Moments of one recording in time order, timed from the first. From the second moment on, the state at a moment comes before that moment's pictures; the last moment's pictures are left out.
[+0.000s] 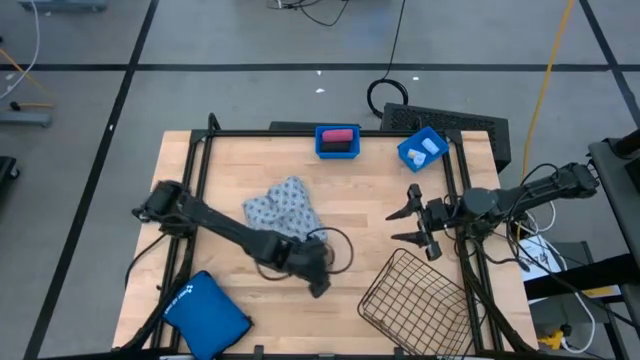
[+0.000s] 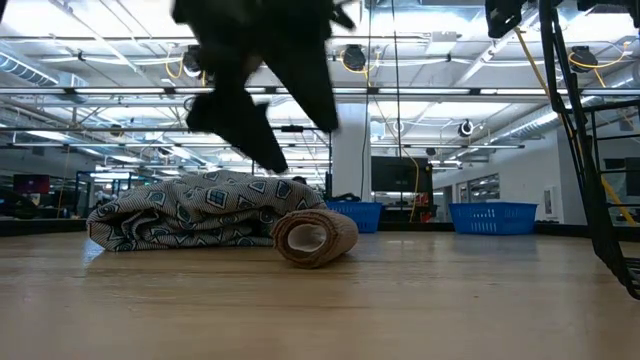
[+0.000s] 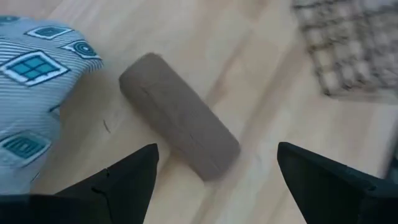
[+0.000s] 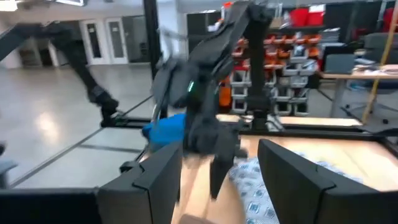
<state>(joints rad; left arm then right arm) -0.35 1.87 1.33 -0.46 -0.16 -0.95 0.28 0.69 0.46 0.27 0.06 0.06</state>
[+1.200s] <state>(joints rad) -0.27 2.09 1.45 -0.53 0.01 -0.89 0.28 0.70 0.46 0.25 0.08 0.07</state>
